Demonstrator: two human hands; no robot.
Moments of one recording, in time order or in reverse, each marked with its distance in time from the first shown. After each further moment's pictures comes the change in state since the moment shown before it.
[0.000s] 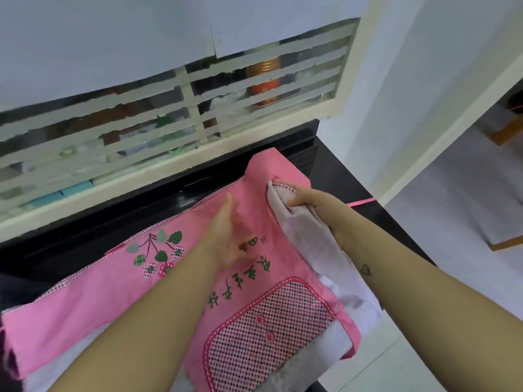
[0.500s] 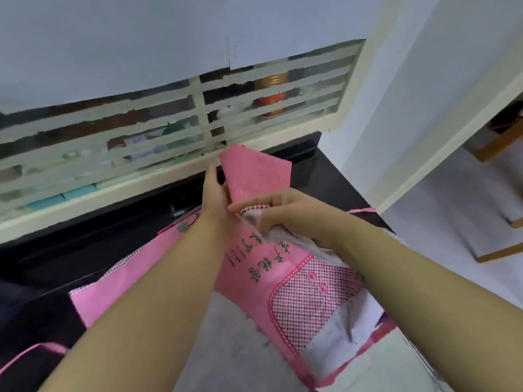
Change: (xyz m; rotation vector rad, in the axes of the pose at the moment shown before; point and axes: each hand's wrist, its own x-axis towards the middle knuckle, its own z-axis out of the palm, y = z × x) left_hand 0.005 0.062 0.017 -0.390 -0.149 0.166; right_hand -0.019 -0.014 0.072 -0.715 -0.183 -0.133
